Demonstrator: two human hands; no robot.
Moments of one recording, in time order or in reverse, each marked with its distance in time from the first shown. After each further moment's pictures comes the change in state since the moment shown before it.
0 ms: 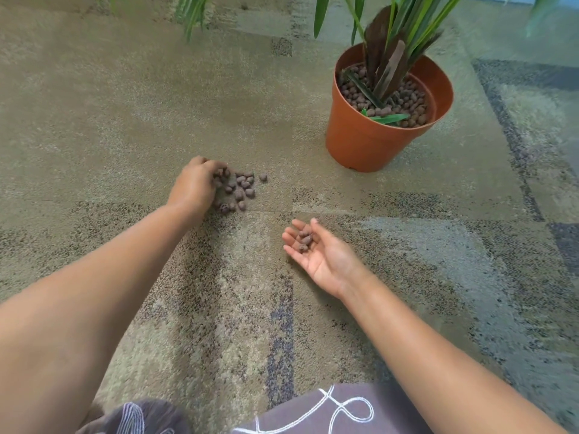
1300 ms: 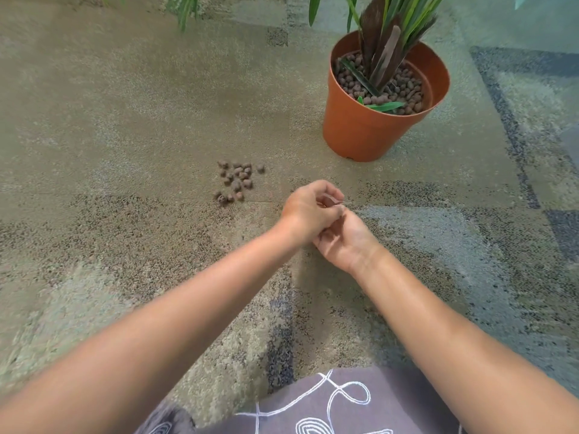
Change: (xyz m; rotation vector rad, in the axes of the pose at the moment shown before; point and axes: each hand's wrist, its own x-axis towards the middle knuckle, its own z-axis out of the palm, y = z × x) left_hand -0.094 0.166 0.009 -0.780 -0.437 -0.154; right_hand -0.003 -0.022 0.002 0.147 0.018 -0.068
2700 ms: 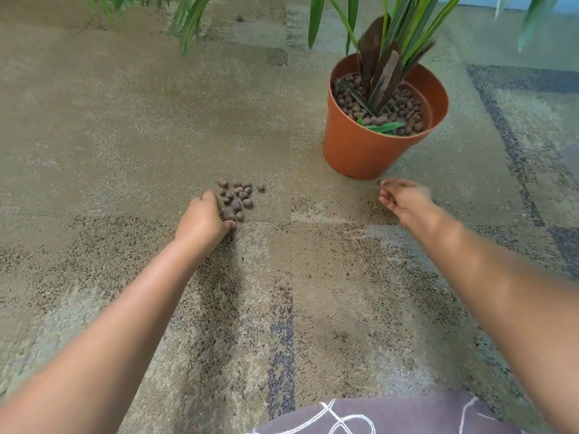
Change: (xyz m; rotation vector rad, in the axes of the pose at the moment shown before) left_hand 0.039 -0.070 -0.119 0.786 0.352 -0.175; right_hand 0.056 -0.129 -0.036 -0.570 0.639 -0.343
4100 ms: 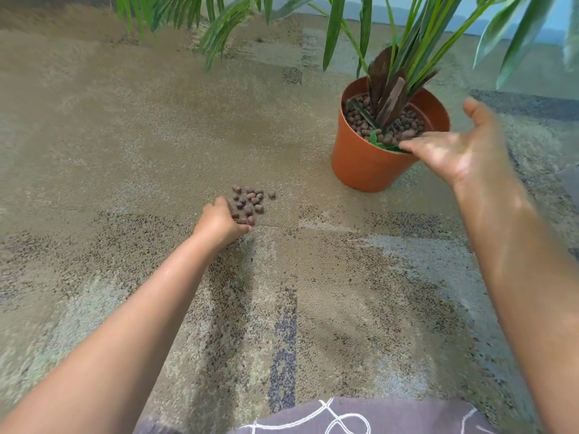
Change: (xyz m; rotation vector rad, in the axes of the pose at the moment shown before) left_hand -0.006 0.004 -0.007 -0.242 -0.092 -0.114; right_hand -0.097 -0.109 -0.001 0.815 -0.480 0.042
